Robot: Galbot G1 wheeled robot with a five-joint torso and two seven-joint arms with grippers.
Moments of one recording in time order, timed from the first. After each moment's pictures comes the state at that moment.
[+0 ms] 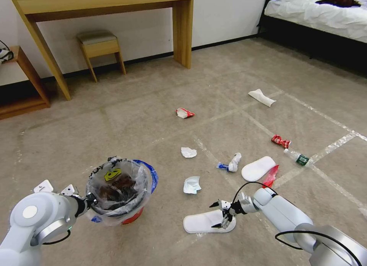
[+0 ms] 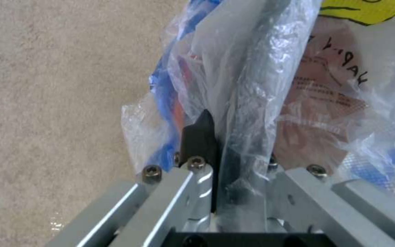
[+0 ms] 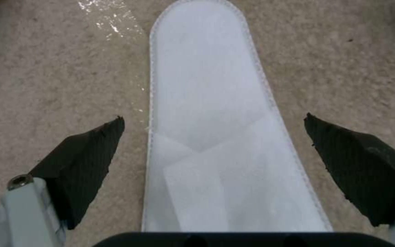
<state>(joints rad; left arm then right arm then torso) 1.37 -0.96 -0.72 -2.15 -1.91 0.62 -1.29 -0.52 1.18 -0.32 0.48 0.08 0.47 -1.09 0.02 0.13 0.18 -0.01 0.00</state>
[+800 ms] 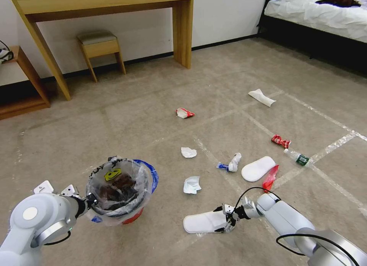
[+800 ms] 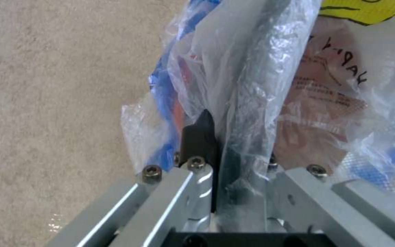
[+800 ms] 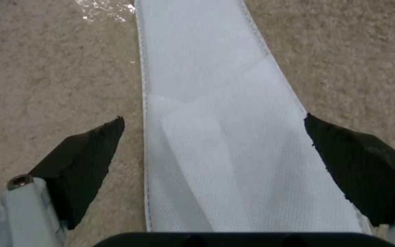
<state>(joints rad) 1.37 -0.97 -0.71 -2.16 -1.90 0.62 -1.28 -0.53 1.19 -0.24 0.40 0.05 0.46 -1.08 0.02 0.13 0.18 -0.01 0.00</state>
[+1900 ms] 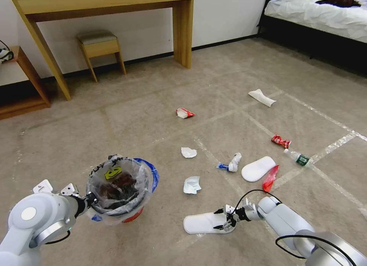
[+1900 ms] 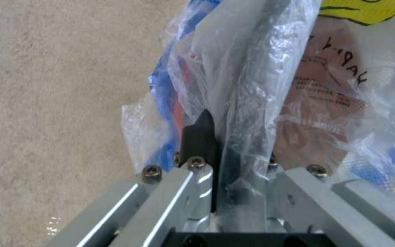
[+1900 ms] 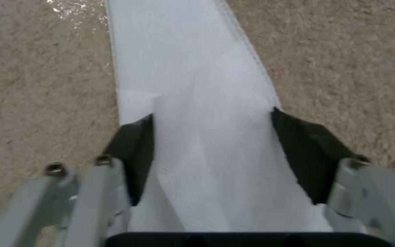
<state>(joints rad) 1.37 -0.96 -0.72 -2.17 -1.90 0.62 -1.28 -0.55 1.20 -0.21 0.37 0.05 0.44 -1.04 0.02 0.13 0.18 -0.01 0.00</state>
